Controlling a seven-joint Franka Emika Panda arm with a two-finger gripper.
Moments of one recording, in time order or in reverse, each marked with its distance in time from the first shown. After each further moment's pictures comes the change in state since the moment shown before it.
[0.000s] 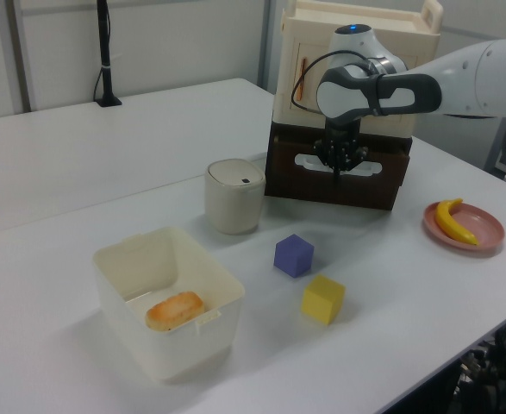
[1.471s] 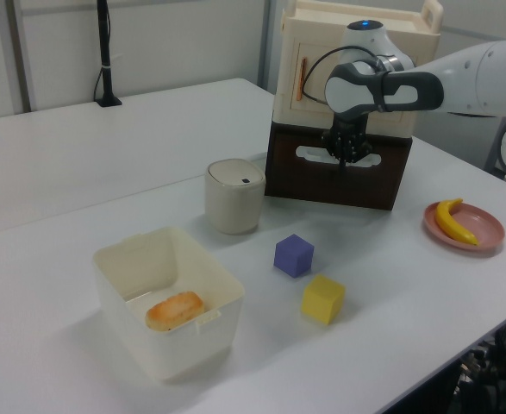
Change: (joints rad) arm -0.049 0.043 0.000 0.063 0.000 0.038 0.025
